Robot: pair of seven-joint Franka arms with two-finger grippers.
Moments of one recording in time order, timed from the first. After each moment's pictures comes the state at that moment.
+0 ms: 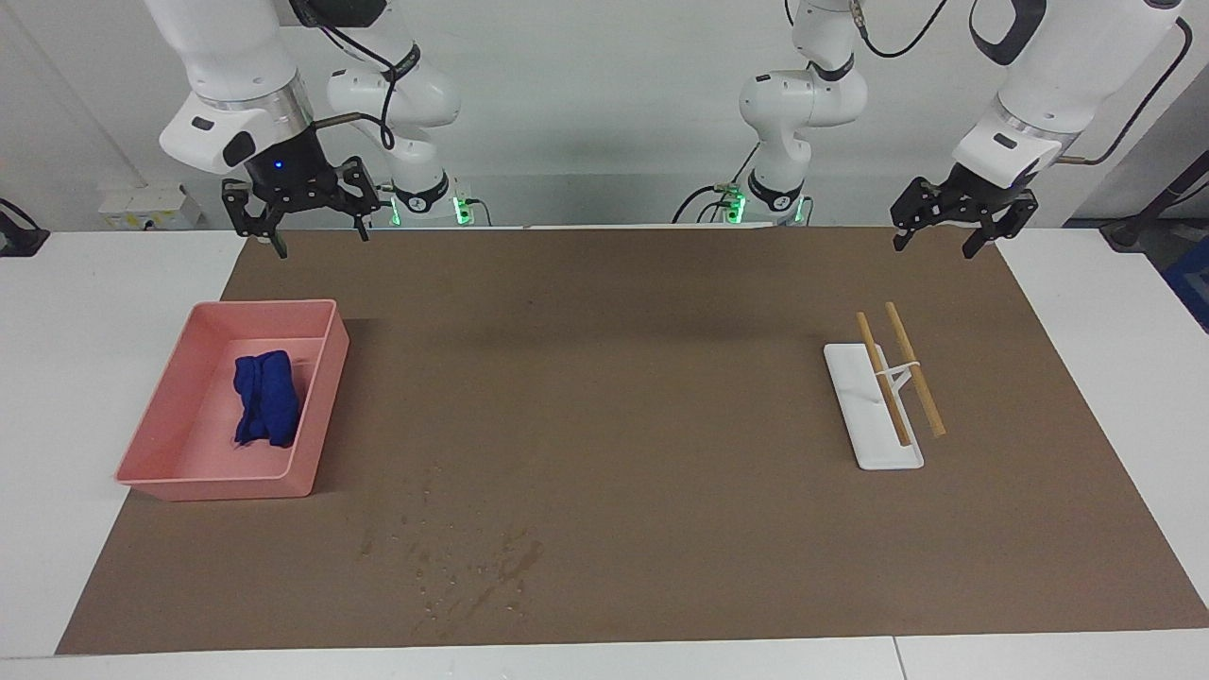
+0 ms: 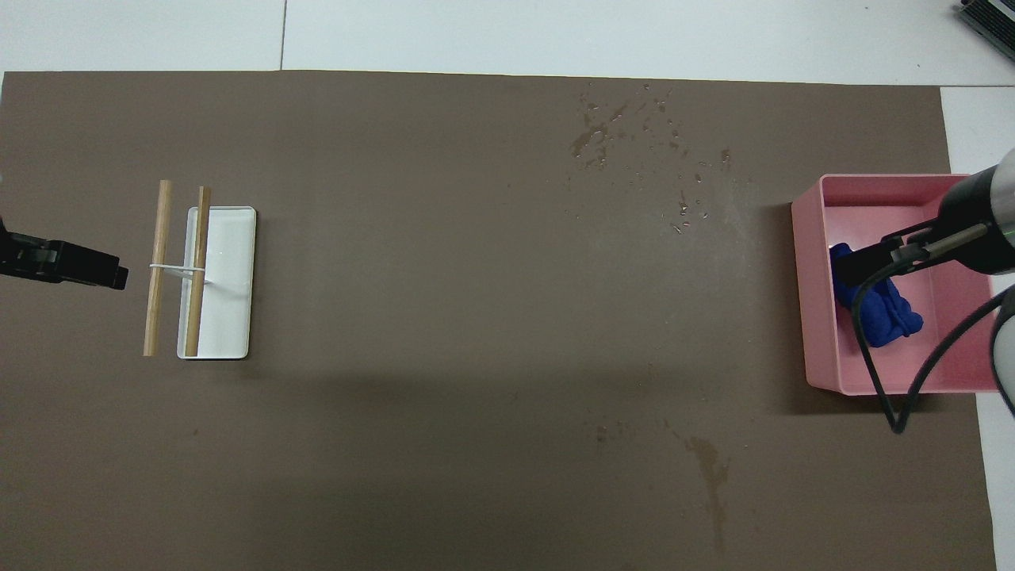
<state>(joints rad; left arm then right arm) -0.02 -0.05 -0.02 -1.62 -0.04 1.55 0.15 0.00 0.01 0.11 -1.49 -0.04 1.49 -0.19</state>
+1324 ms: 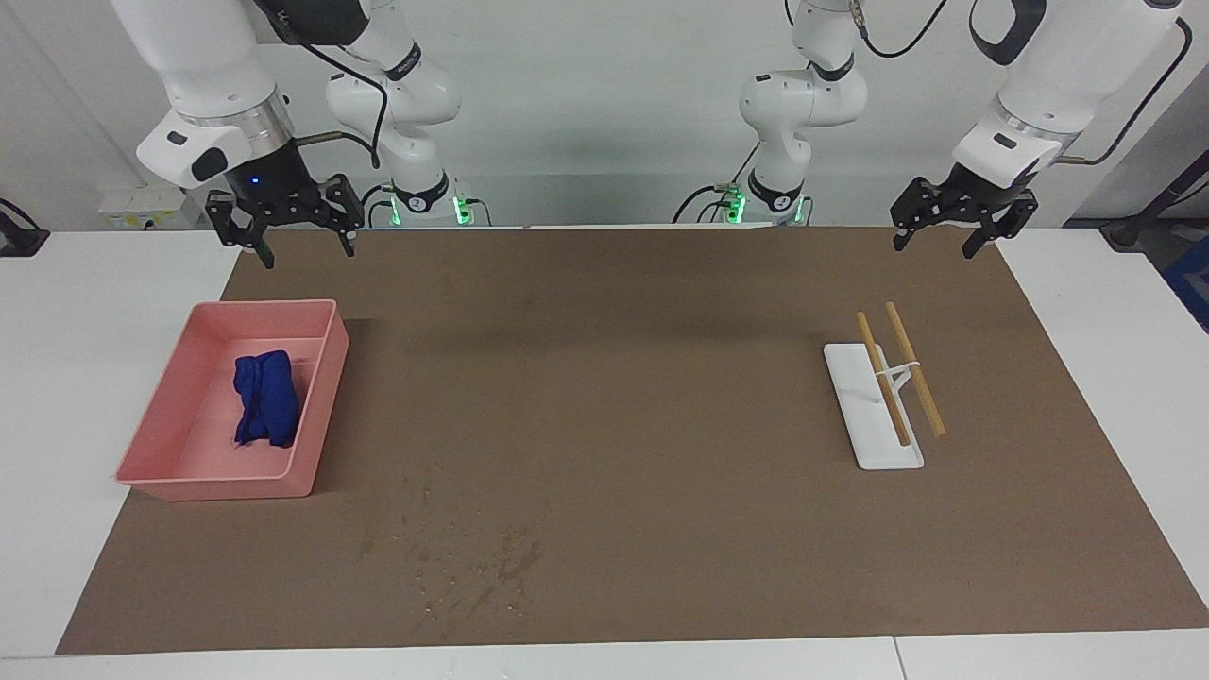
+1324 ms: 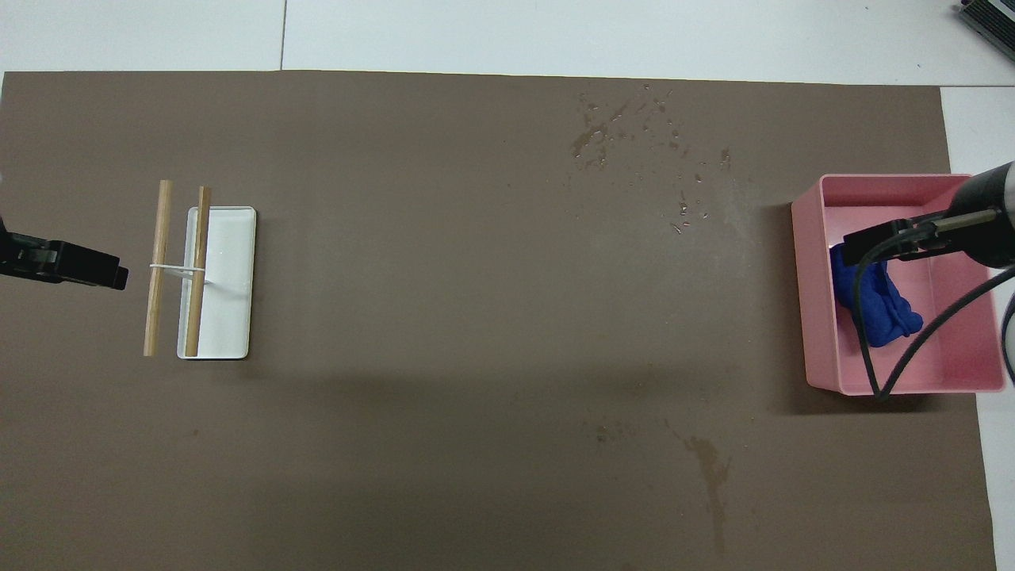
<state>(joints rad) -0.02 -0.05 -0.02 -1.62 -0.04 1.55 0.15 0.06 0.00 0.01 -1.54 -0.01 1.57 -0.04</state>
